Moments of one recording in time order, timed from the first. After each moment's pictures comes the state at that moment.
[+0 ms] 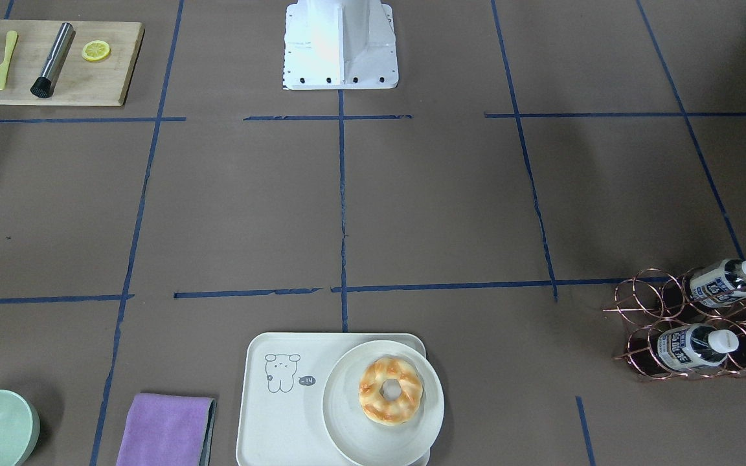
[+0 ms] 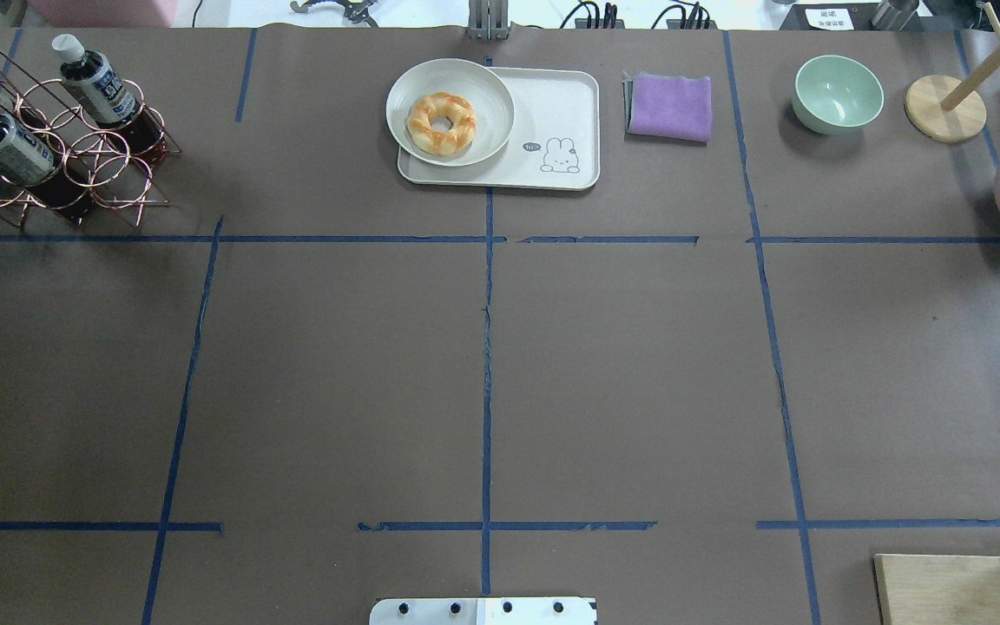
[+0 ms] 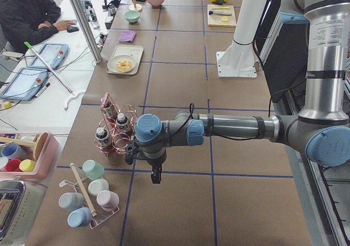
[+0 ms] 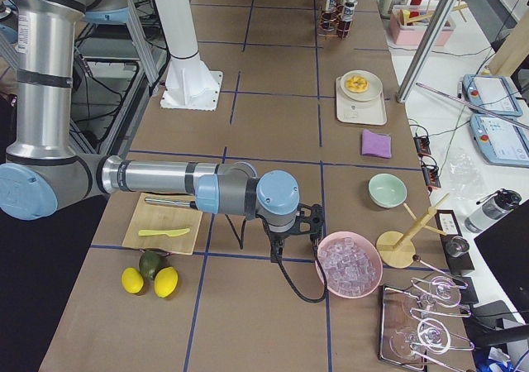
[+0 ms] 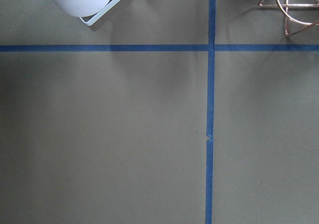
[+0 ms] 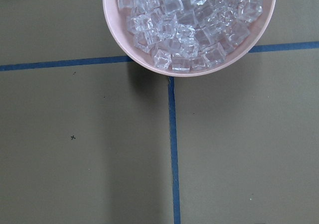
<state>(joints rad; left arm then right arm) -1.59 -1.51 -1.66 -1.48 -2.33 0.06 1.65 -1.71 1.74 -1.61 2.45 -0.01</state>
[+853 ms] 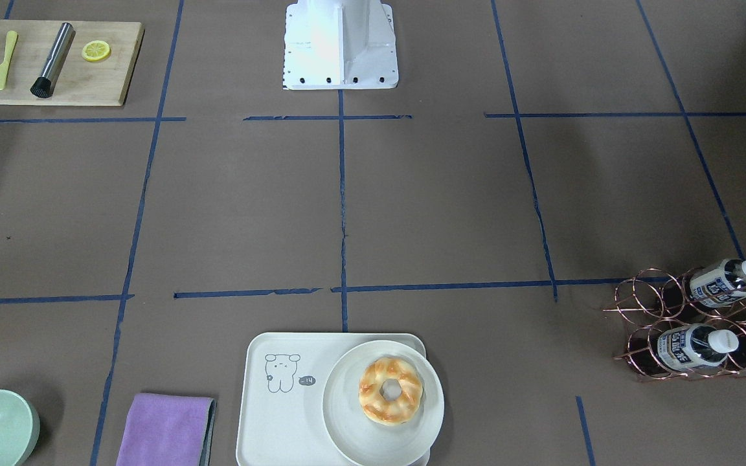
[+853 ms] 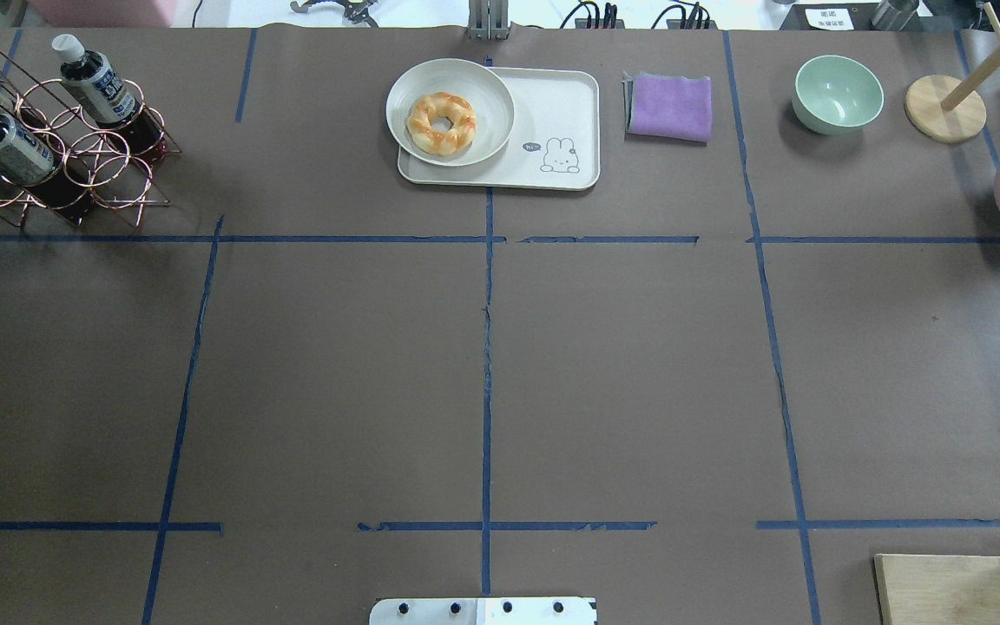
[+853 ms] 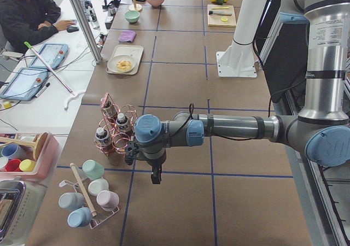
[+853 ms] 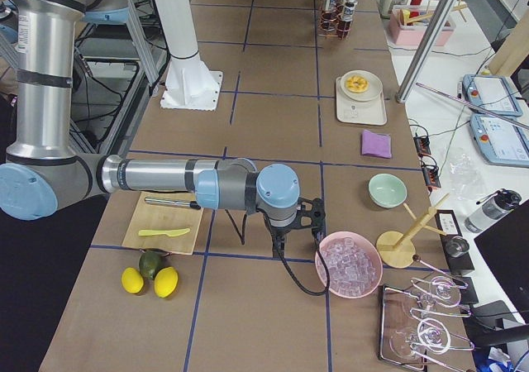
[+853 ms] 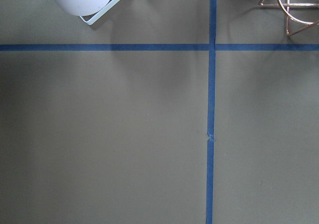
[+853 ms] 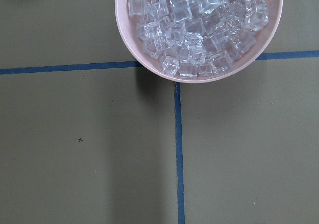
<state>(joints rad) -1.59 -1.51 -1.66 -1.48 -2.33 0.06 1.65 -1.71 1.76 -1.61 2.45 -0.01</state>
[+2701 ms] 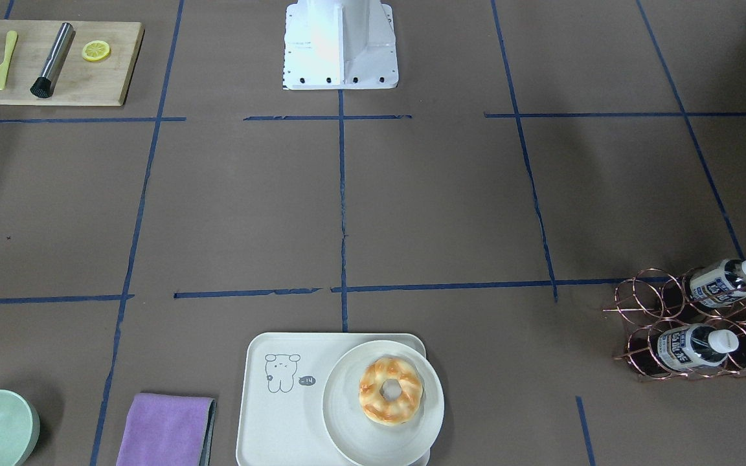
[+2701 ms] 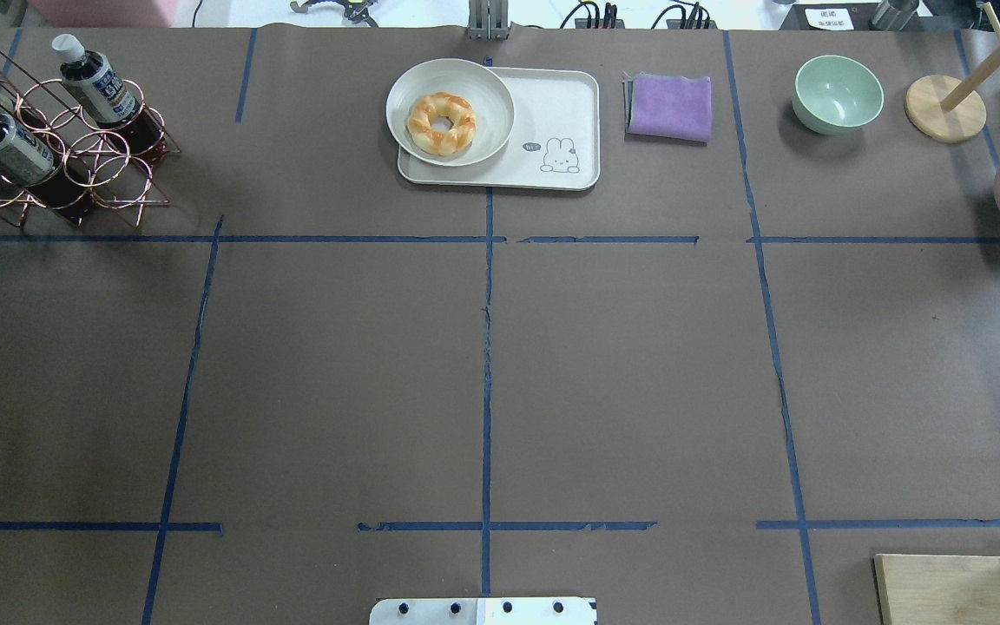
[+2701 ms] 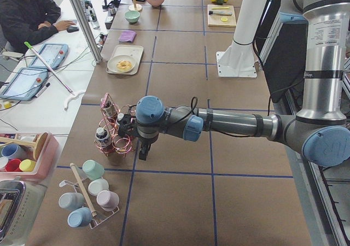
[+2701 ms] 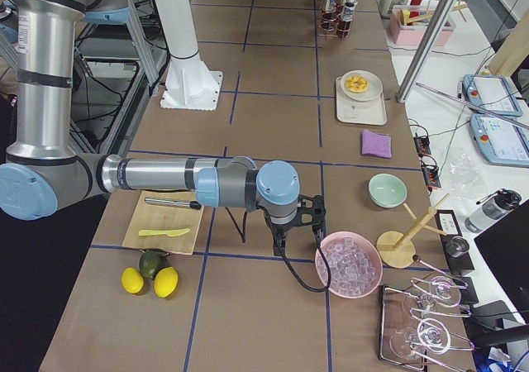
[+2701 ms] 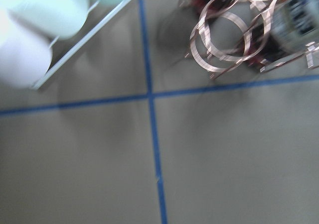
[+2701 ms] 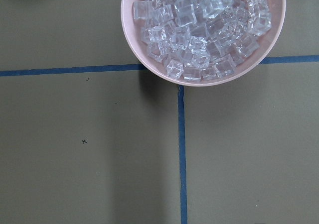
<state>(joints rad) -1.54 -1.52 -1.72 -1.86 -2.45 -0.15 1.65 -1.71 1.77 -1.61 2.45 0.00</state>
